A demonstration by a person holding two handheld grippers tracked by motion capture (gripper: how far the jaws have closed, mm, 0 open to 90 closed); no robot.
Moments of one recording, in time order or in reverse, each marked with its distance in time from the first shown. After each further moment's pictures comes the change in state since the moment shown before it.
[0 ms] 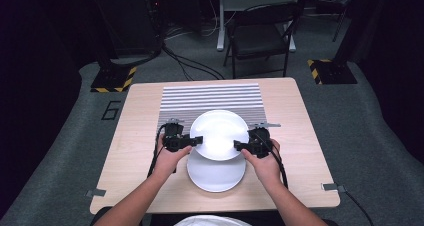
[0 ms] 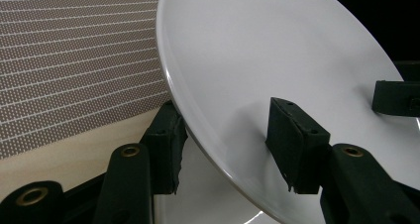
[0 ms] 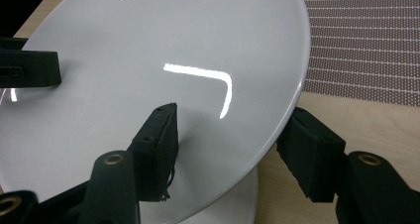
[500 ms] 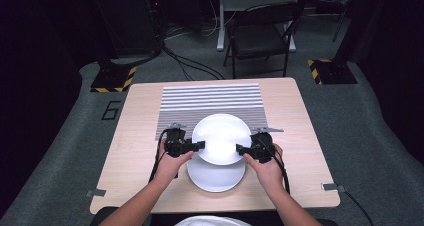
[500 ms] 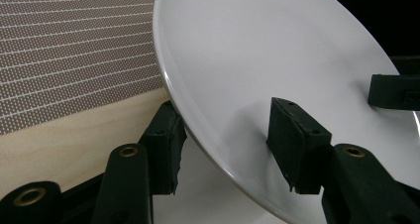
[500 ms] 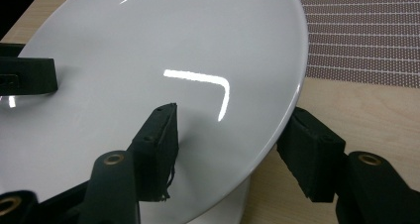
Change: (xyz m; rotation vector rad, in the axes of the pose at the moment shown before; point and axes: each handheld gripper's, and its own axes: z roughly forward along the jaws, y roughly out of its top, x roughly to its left) left arm -0.008 -0.014 0.002 0.004 -0.017 0.007; right arm -0.002 -0.013 -0.007 -0.002 -0.011 0.018
